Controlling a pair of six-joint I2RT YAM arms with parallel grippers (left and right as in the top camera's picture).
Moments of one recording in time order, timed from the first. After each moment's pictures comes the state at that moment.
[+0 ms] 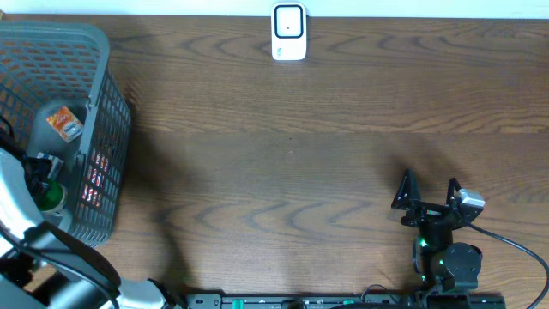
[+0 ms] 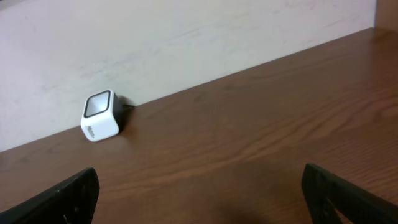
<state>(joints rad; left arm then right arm) 0.73 1.66 1.34 -1.06 -0.33 -0.74 0.01 0.01 0.01 -0.06 0.08 0.33</state>
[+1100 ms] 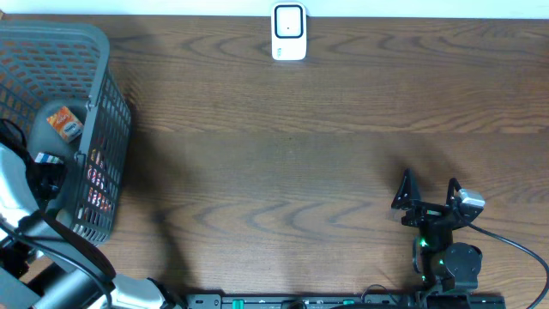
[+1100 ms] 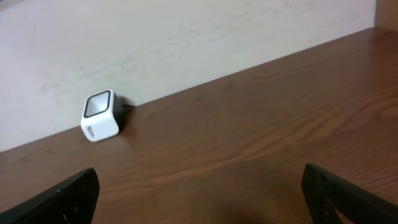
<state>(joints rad) 0.73 1.71 1.33 -1.15 -0.24 -0.74 0.01 0.01 0.01 -0.06 0.08 0.33</state>
